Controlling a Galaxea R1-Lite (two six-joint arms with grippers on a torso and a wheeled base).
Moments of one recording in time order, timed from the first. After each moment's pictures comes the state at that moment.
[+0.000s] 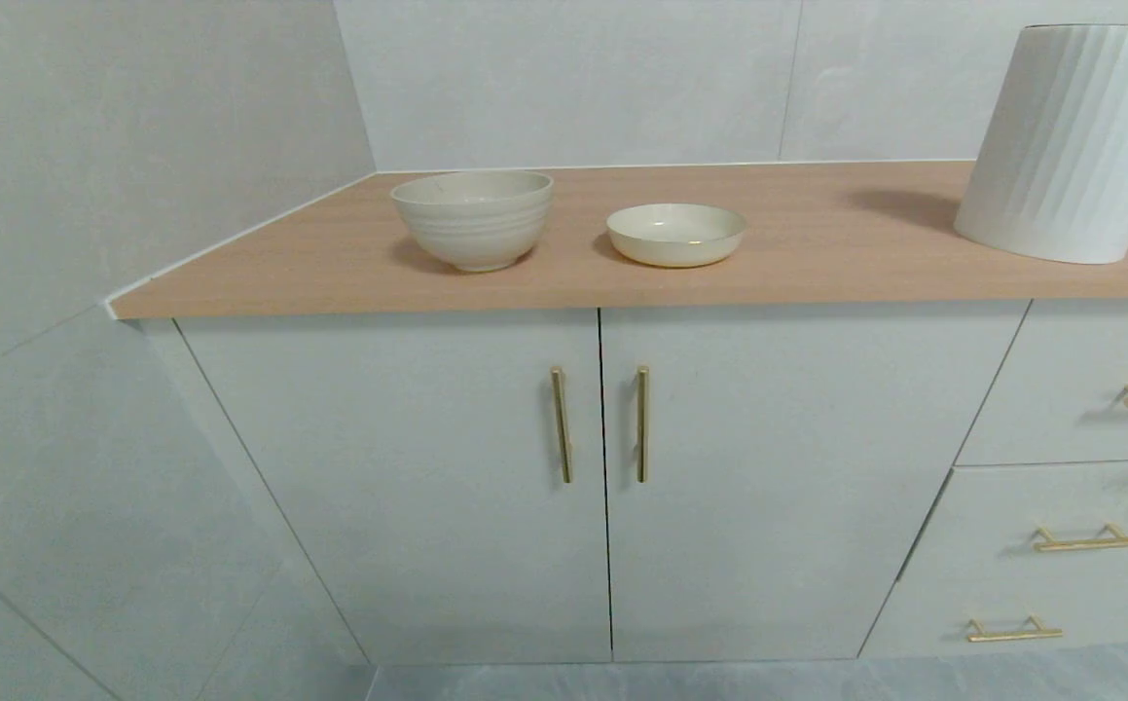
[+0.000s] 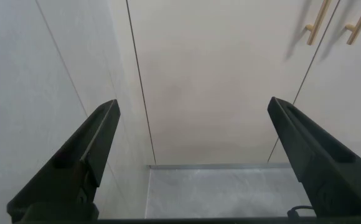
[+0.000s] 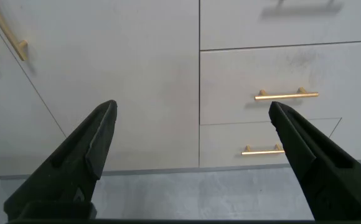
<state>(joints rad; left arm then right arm) 0.00 0.00 0.00 0.00 -0.01 0.00 0.00 0.00 0.00 0.00 -0.03 0.04</state>
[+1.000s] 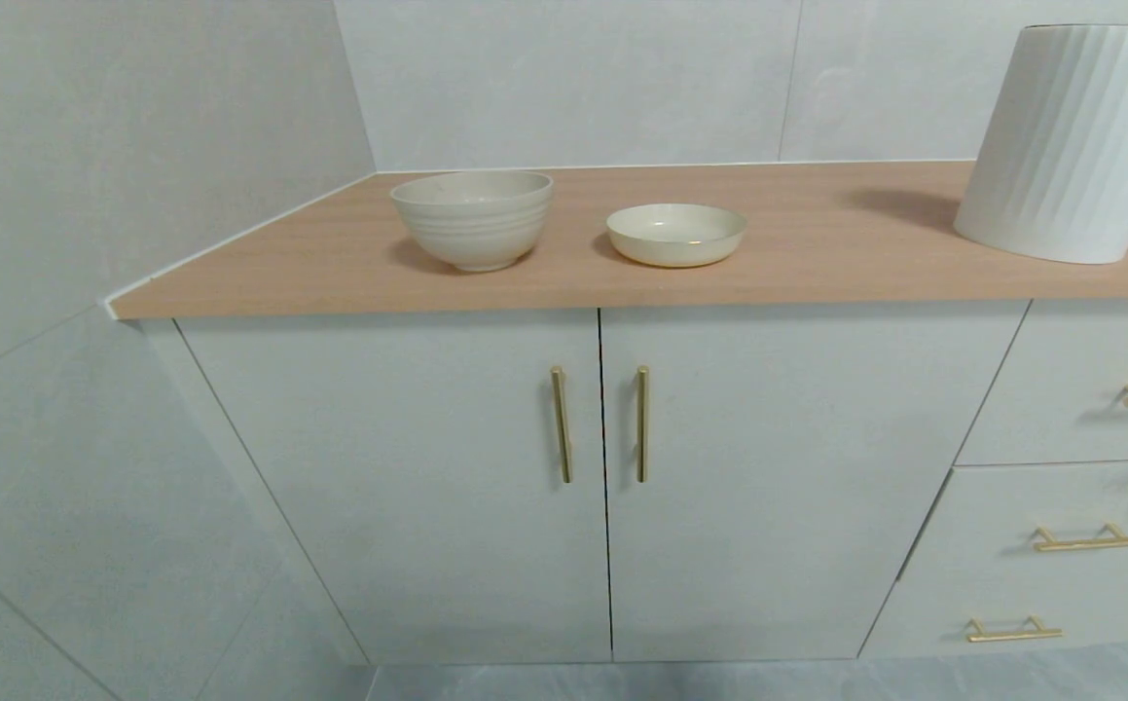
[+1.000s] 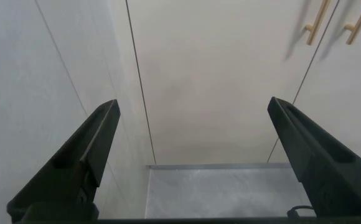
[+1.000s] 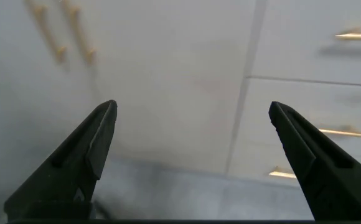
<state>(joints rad) 0.00 0.00 0.00 0.00 -0.01 0.00 0.04 0.37 -0.29 0.00 0.17 0.02</state>
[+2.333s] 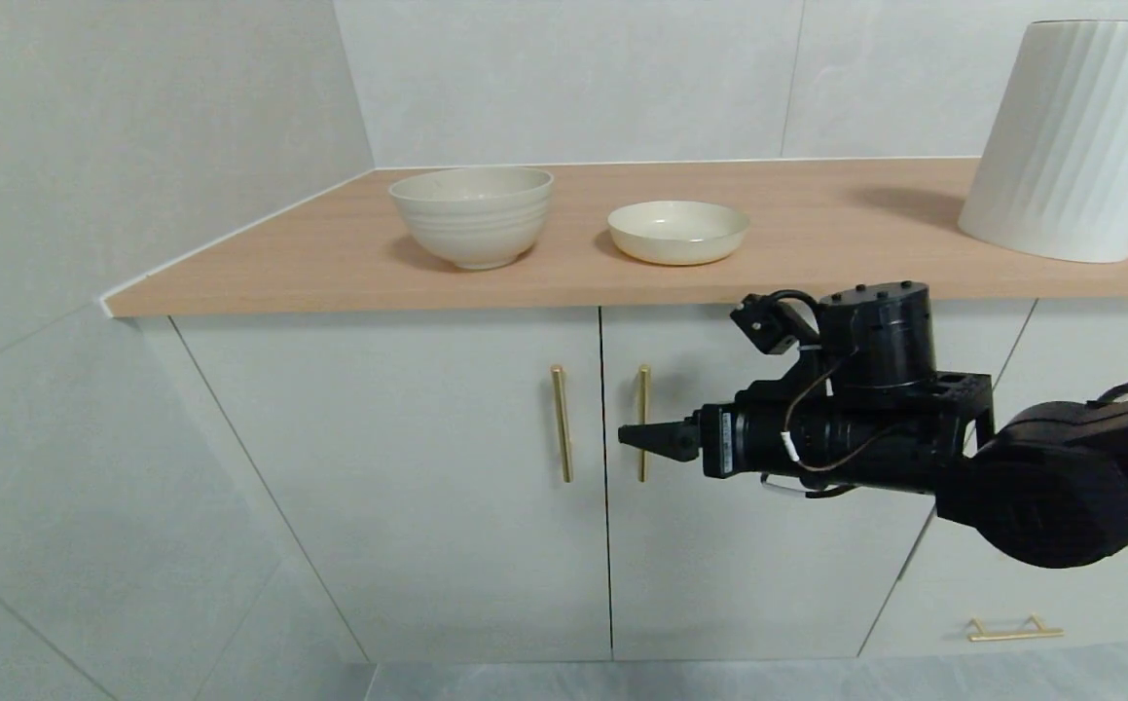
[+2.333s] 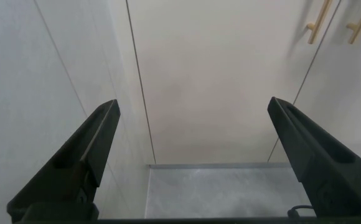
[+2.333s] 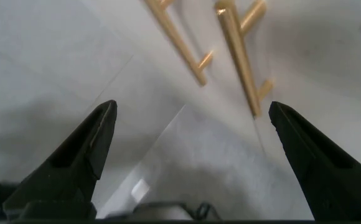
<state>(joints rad) 0.00 0.00 0.00 0.00 -0.01 0.00 0.61 1.87 -1.02 -0.53 0.28 0.31</state>
